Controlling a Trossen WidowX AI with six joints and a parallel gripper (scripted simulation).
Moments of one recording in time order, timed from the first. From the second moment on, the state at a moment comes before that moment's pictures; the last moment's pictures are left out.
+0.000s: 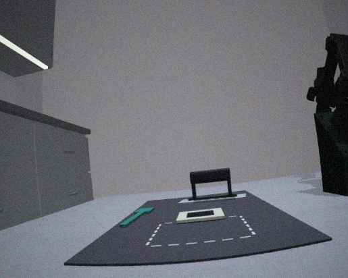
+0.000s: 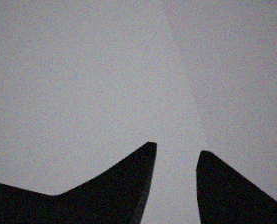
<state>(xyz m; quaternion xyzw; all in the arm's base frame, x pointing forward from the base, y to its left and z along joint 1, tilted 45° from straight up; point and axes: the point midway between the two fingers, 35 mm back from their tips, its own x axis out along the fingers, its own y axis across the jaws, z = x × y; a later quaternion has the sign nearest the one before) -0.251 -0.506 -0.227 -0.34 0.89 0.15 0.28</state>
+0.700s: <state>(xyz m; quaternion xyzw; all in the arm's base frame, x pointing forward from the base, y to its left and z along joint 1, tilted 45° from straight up) -0.093 -0.532 -0.250 -0.40 0.81 0.11 0.42</state>
